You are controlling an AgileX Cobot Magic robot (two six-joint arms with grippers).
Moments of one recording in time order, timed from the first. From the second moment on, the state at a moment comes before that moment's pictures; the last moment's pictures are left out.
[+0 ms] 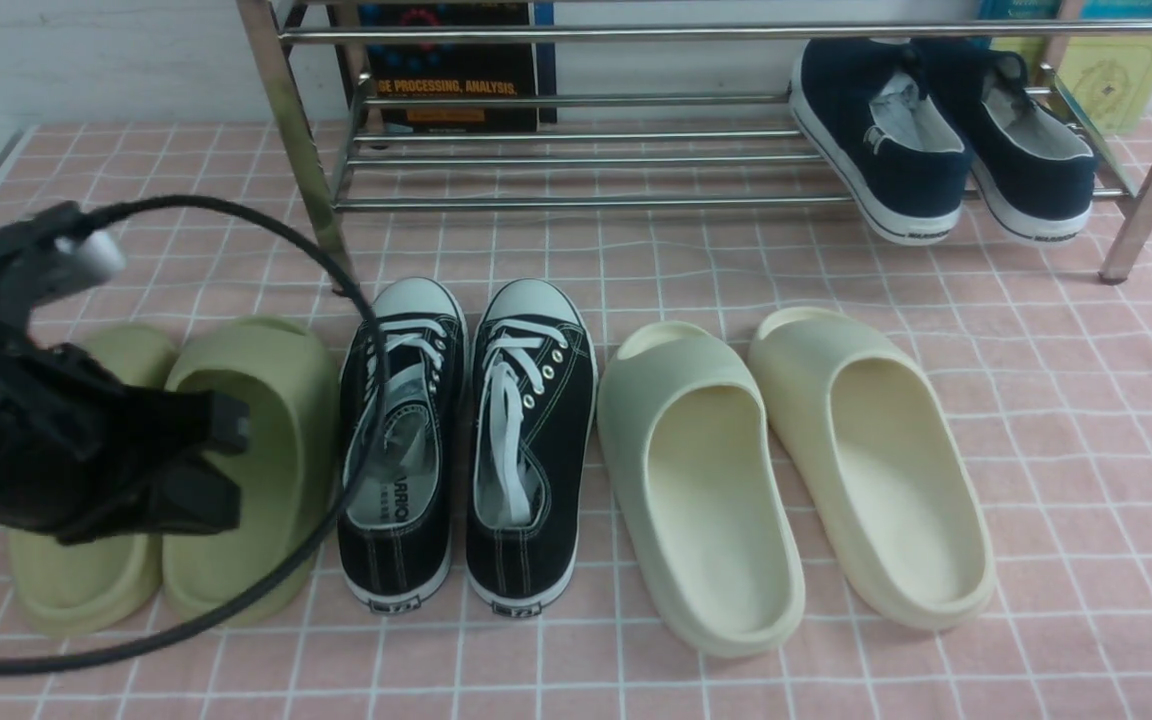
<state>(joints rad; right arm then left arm) 0.03 -0.01 0.01 0.05 0.38 -0.14 -0.08 1.21 -0.90 -0.43 0.93 0.12</state>
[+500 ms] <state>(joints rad) 0.03 -0.01 0.01 0.05 0.38 -0.14 -0.39 1.51 -0.98 0.01 0.63 -0.26</state>
